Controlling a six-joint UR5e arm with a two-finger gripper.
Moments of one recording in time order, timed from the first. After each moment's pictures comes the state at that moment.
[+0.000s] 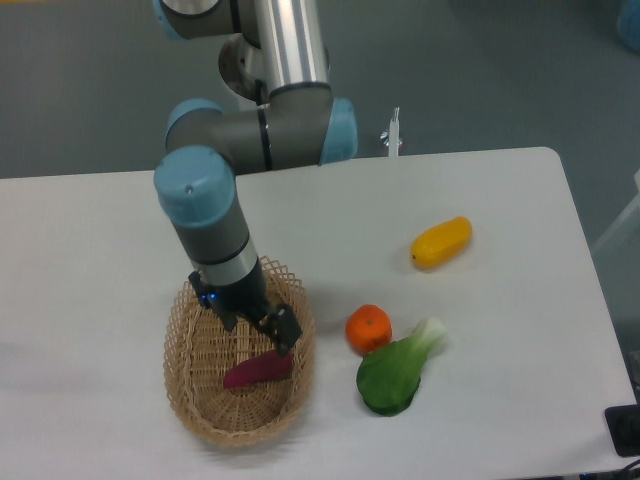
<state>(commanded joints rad) 2.22 -1.87 -1.58 -0.87 1.68 0.76</state>
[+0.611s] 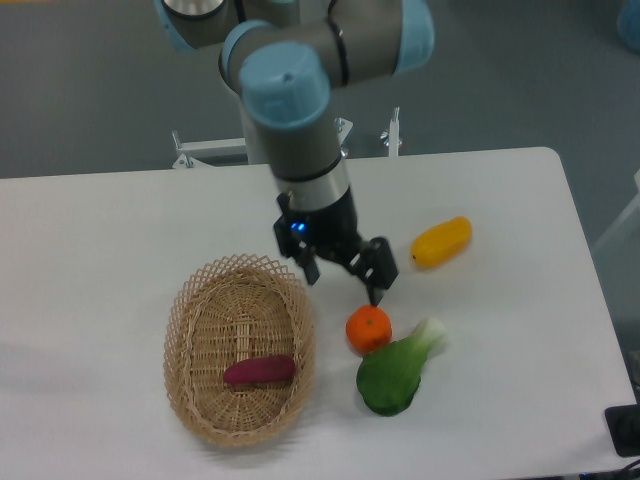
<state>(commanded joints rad) 2.39 -1.72 -1.58 -1.07 1.62 1.06</state>
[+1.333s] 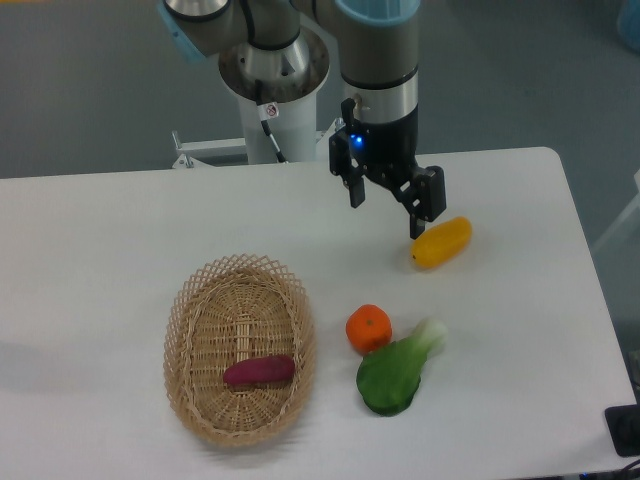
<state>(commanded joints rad) 2.50 -1.64 -1.59 -1.18 1.54 1.27</state>
